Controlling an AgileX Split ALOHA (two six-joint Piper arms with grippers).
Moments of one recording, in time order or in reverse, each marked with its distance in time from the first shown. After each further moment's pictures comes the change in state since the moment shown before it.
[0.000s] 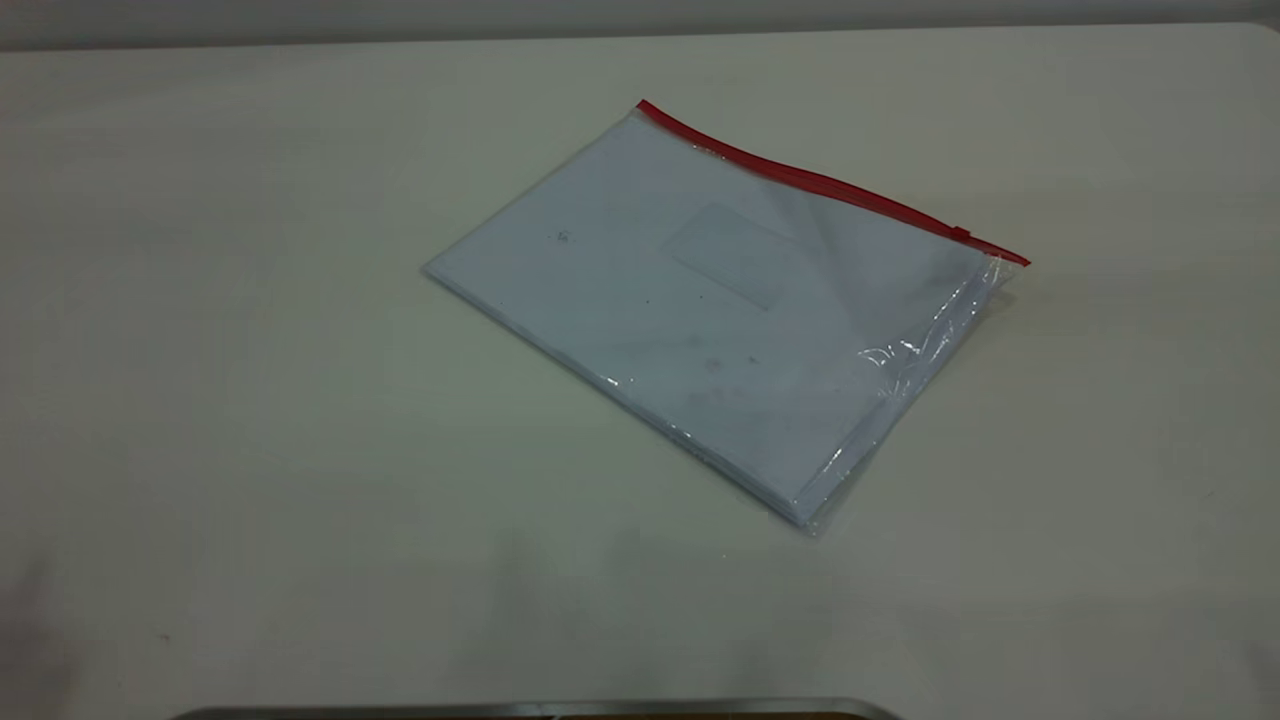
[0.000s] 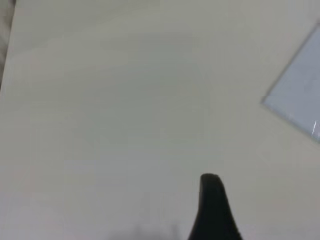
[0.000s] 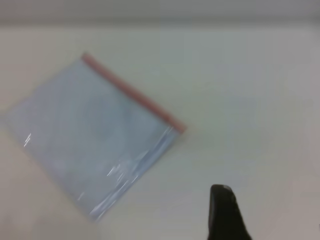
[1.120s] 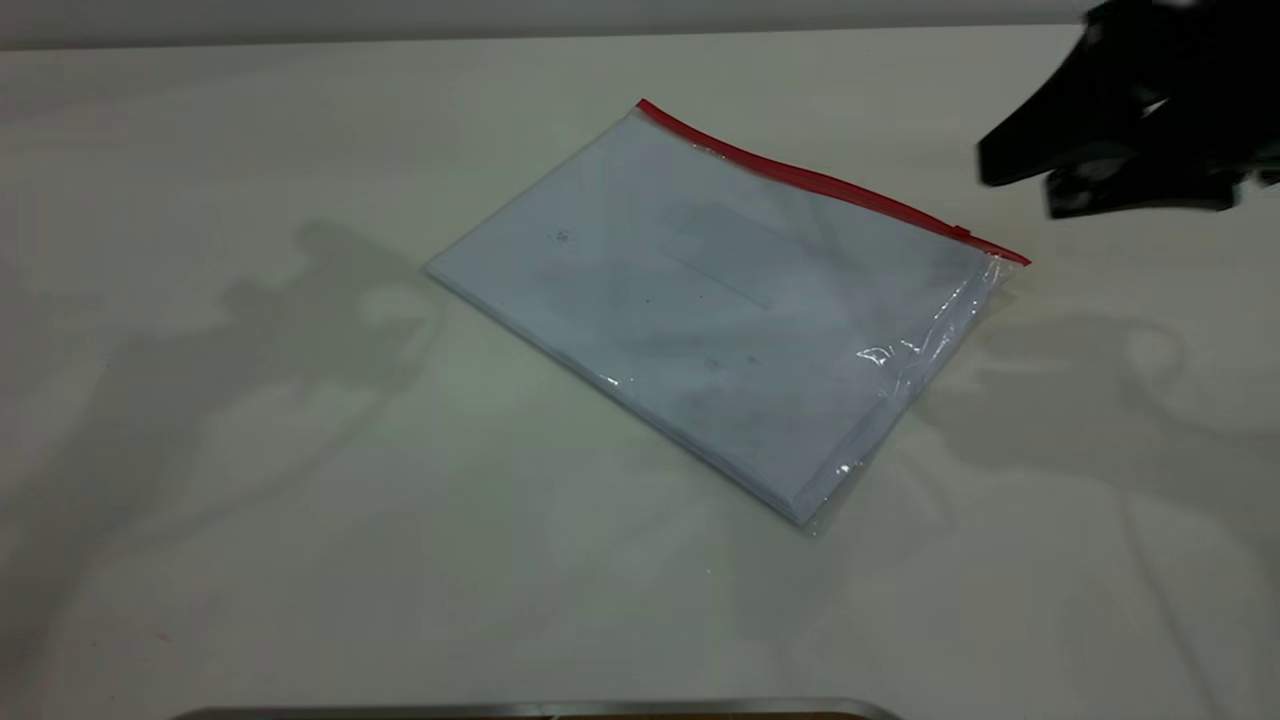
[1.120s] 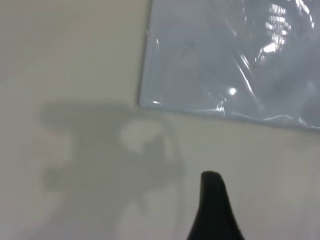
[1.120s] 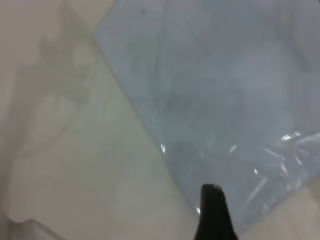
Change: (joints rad) left arm -0.156 0.994 -0.374 -0.442 -0.133 0.609; right arm 0.000 1.362 -0.077 1.342 -0.250 -1.368
